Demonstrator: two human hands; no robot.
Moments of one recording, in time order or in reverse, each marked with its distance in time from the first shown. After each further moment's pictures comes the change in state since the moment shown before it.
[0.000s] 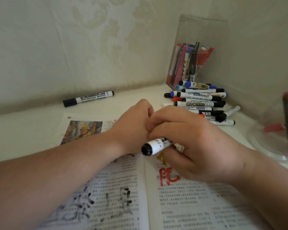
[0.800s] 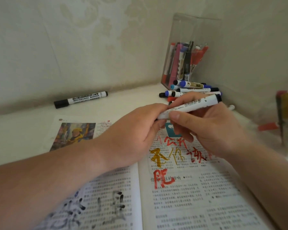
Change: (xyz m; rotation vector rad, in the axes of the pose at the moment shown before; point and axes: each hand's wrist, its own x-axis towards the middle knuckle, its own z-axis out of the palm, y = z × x) left_hand -0.017 0.019 -0.004 -0.040 -0.016 0.289; right_hand -0.015 0.032 -0.011 0.879 0.361 0.635
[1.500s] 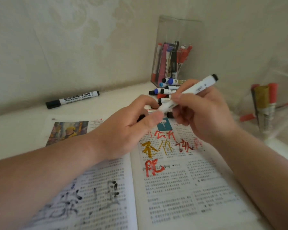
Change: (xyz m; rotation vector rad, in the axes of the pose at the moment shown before) left_hand -0.006 0.013 -0.006 -0.310 -0.084 -0.069; right_hand -0.001 -0.012 -0.001 0.098 0.157 -0.039
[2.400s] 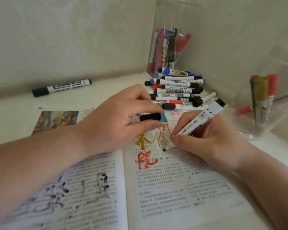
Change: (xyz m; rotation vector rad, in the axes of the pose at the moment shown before) left_hand 0.004 -0.016 0.002 0.350 0.112 0.286; right_hand -0.060 -0.003 -0.011 -0.413 -0.145 0.195
